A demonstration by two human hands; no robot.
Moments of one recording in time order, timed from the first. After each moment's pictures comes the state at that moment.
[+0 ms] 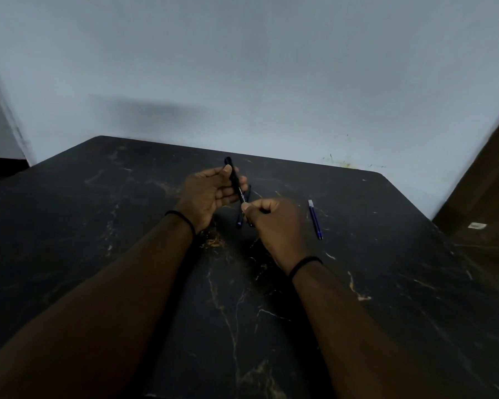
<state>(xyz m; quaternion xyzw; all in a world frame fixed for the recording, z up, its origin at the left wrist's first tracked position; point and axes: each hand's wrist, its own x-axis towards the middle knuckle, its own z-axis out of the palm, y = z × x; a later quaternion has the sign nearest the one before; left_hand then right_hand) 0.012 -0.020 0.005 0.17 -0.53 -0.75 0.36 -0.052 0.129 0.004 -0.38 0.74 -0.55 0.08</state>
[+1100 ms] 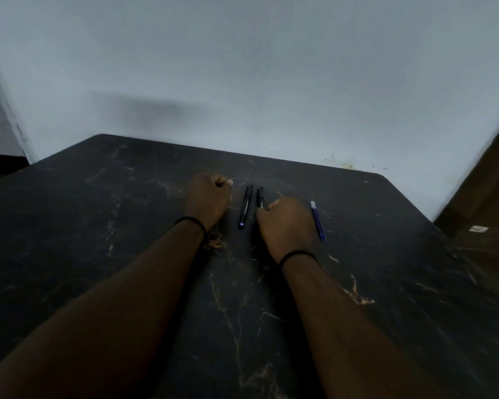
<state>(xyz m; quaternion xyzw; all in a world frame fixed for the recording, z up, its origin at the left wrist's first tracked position) 0.005 -0.025 -0.005 0.36 -0.76 -0.35 0.41 -0.066 0.114 0.004 -0.32 0.88 -0.34 -0.03</state>
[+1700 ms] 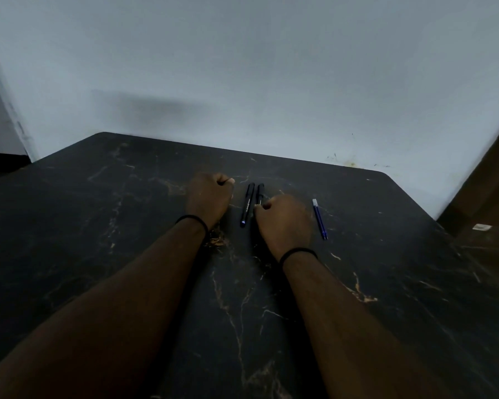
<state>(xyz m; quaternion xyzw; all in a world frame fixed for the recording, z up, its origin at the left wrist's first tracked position) 0.005 -0.023 -0.005 0.37 -0.77 -0.32 0.41 -0.069 0.106 -0.001 -0.35 0.88 -0.31 -0.06</state>
